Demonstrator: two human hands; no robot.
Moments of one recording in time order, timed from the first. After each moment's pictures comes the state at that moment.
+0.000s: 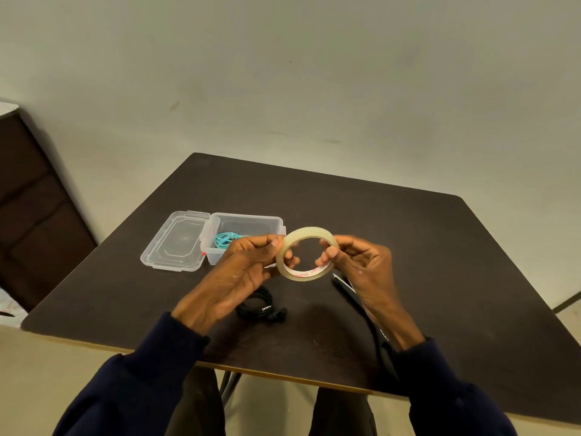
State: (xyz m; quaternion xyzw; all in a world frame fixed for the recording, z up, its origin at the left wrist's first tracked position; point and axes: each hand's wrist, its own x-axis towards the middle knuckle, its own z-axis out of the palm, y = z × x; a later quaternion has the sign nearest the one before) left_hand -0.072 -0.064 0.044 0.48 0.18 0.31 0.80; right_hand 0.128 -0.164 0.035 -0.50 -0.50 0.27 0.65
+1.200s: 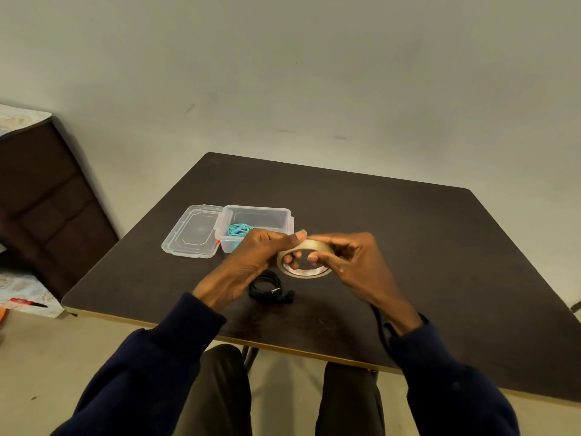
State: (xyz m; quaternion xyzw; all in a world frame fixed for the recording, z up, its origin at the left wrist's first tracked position) left_hand -0.073 -0.081 0.056 0.60 0.29 0.28 0.69; right_hand 0.113 -0.174 0.046 -0.56 -0.63 0.20 0.49
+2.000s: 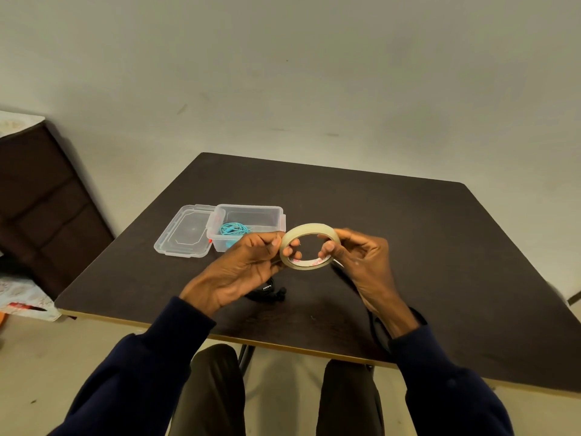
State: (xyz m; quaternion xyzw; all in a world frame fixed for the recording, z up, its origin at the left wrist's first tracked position) left_hand -0.079 -0.079 0.039 0.45 0.13 0.23 0.85; right_hand 0.123 -0.184 0.028 -0.49 -0.52 0.24 0.65
